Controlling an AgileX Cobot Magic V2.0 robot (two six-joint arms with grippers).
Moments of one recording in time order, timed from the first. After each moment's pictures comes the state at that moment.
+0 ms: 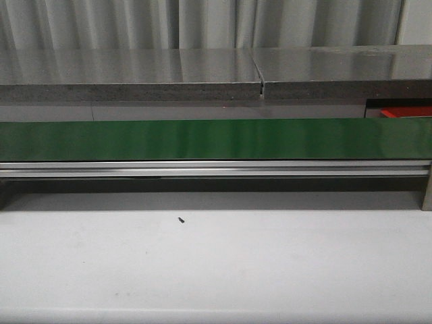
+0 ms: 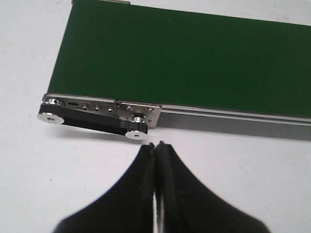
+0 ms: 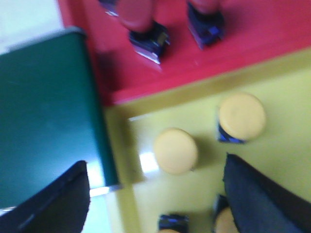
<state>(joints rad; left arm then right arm) 0.05 0.99 -0.70 -0.25 0.53 0.15 -0.54 1.50 -1.14 0.45 0.69 -0.49</state>
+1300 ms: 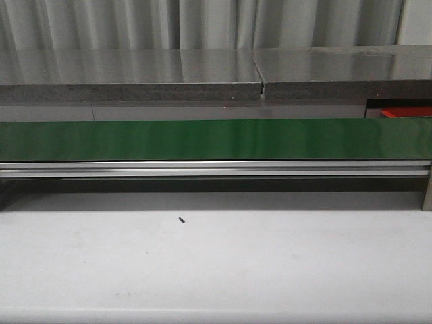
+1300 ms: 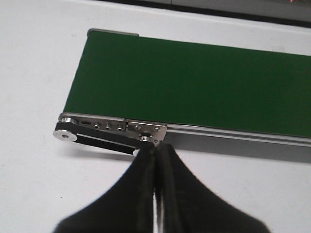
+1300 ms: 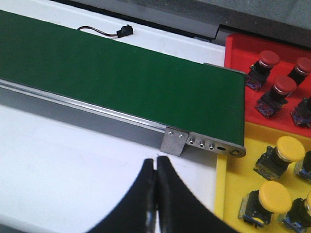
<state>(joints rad) 0.05 0.83 -0.59 -0.25 0.41 0.15 -0.12 0.57 -0.55 0.37 0.58 -0.52</state>
